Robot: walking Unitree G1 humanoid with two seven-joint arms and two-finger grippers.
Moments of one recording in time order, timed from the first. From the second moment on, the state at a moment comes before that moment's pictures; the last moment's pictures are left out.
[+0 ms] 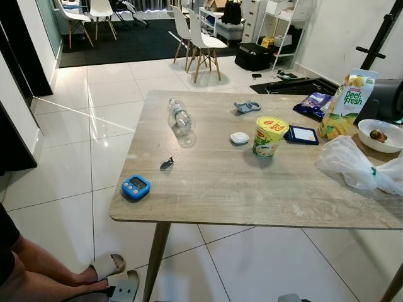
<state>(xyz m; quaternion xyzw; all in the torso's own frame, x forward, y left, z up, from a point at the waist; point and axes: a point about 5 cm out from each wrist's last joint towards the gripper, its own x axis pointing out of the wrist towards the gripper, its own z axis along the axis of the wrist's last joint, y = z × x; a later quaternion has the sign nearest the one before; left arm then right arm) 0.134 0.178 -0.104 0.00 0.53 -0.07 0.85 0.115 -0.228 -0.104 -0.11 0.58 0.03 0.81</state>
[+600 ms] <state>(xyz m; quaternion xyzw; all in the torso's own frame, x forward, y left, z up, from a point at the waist) 0.129 0.178 -0.105 0.00 0.53 -0.08 0.84 0.094 -0.241 -0.106 -0.14 0.60 0.03 0.79</state>
